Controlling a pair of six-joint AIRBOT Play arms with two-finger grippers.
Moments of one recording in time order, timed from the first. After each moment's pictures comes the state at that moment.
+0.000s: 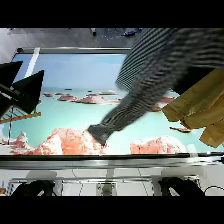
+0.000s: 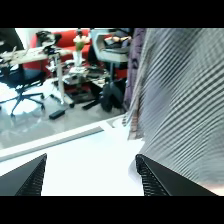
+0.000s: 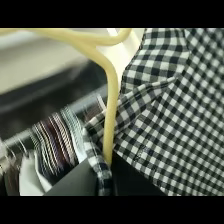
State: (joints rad) left arm -0.28 -0.51 1.01 -2.07 0.54 2.14; right arm 0.24 -0.71 1.53 -0.57 0.53 1.22
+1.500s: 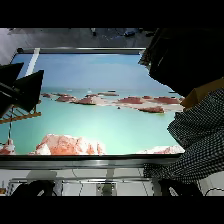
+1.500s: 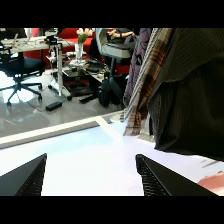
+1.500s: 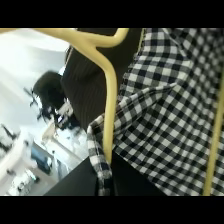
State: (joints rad) left arm -0.26 -0.52 1.01 -2.08 0.56 2.08; right arm 0.23 -0.46 1.60 -2.24 1.23 2.51
